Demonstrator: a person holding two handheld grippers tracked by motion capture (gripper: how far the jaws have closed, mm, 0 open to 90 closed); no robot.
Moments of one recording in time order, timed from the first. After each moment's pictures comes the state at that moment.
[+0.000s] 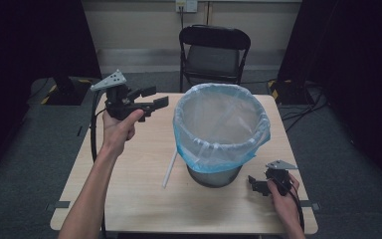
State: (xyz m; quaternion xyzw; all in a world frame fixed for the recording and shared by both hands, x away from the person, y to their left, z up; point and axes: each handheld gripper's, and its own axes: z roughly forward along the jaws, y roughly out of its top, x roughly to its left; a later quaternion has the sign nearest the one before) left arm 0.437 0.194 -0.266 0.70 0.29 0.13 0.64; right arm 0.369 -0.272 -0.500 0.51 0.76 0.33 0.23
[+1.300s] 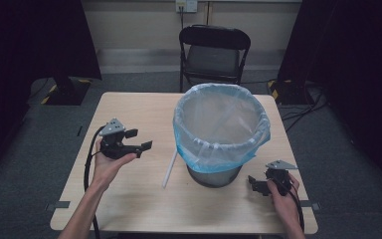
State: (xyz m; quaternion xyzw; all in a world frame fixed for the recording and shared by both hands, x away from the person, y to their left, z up) left arm 0.412 0.226 -0.391 0.79 0.36 0.17 0.47; right arm 0.369 -0.272 -0.500 0.51 0.76 0.33 0.23
